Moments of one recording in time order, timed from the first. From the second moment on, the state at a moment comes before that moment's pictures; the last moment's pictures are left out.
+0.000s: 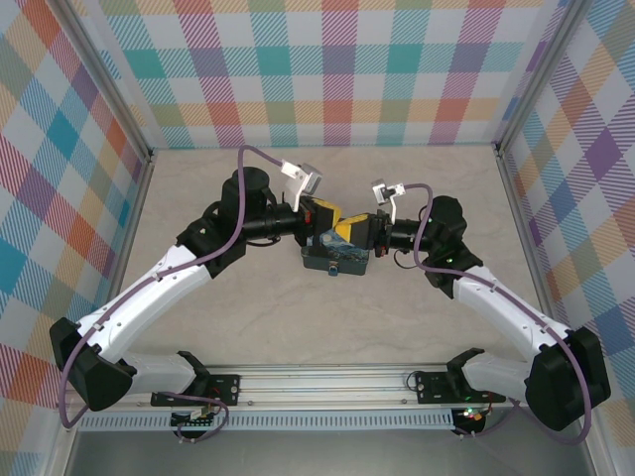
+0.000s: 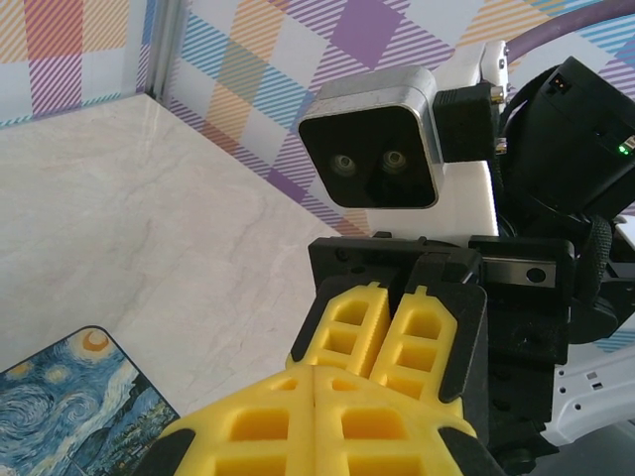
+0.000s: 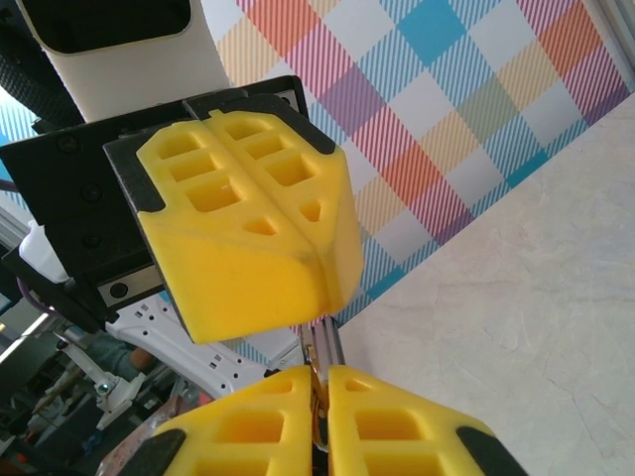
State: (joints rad) left arm -0.71 1.27 1.28 -0.30 0.47 -0.28; right arm 0.49 1.15 0.77 0.46 -0.97 0.75
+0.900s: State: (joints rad) left arm -0.72 1.12 0.93 -0.38 0.09 -0.37; right arm 0.43 1.12 0.68 0.09 -0.64 0.63
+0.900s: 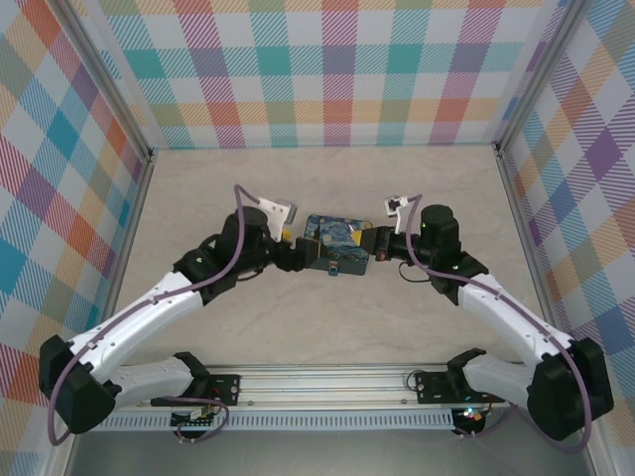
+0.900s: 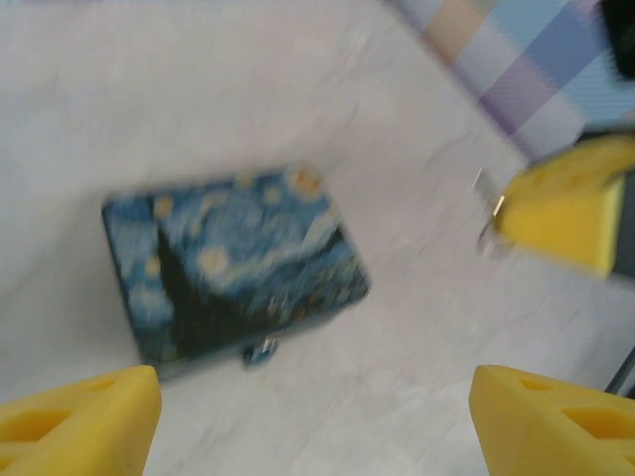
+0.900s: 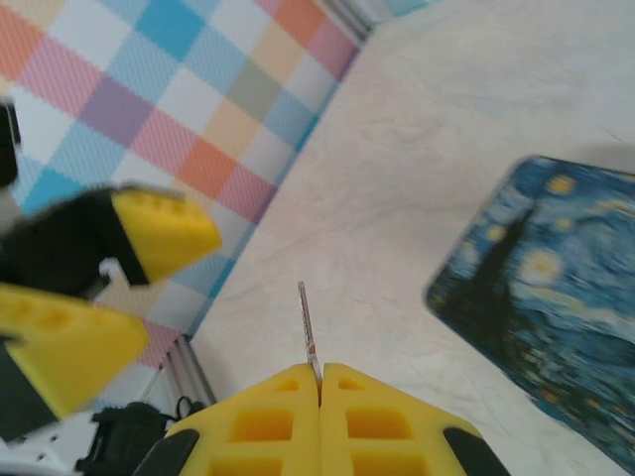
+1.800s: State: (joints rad) left arm -0.71 1.60 0.77 0.11 0.20 -0.51; right arm 0.36 1.62 0.69 0.47 -0.69 0.81
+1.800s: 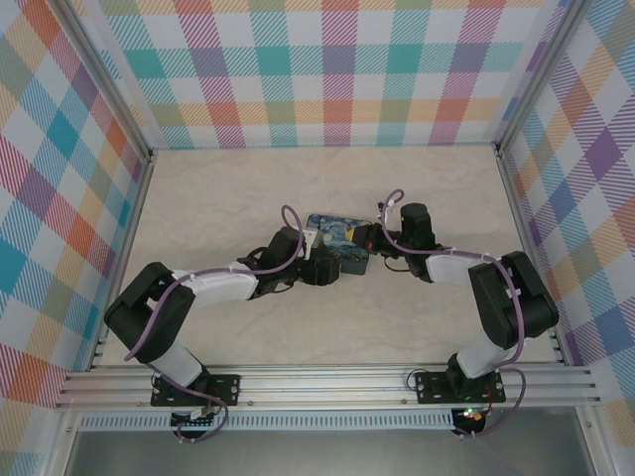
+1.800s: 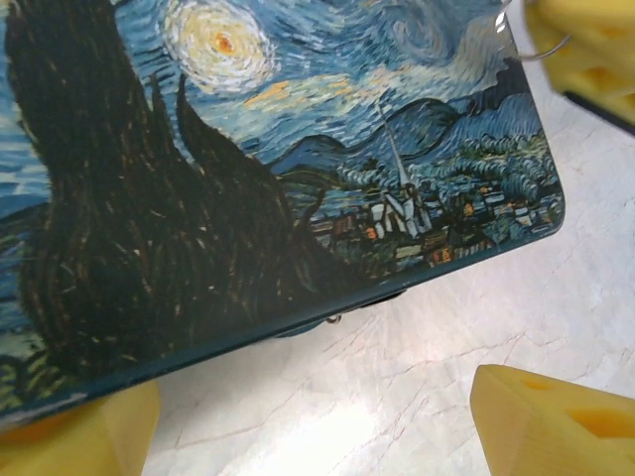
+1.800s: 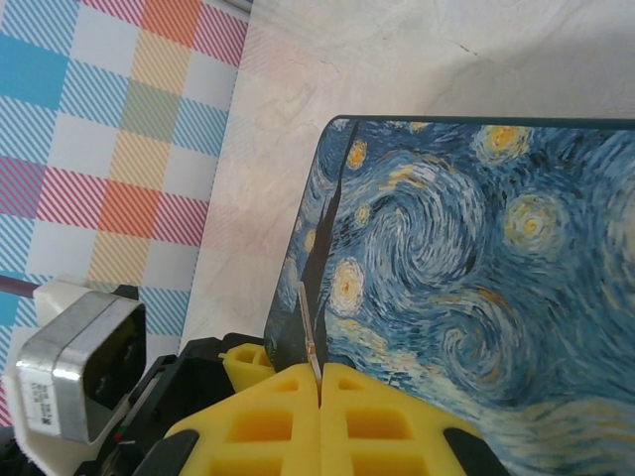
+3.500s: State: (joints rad) left arm -0.68 1.82 0.72 0.46 0.12 -0.26; right arm 0.36 1.70 0.68 0.53 -0.71 0.82
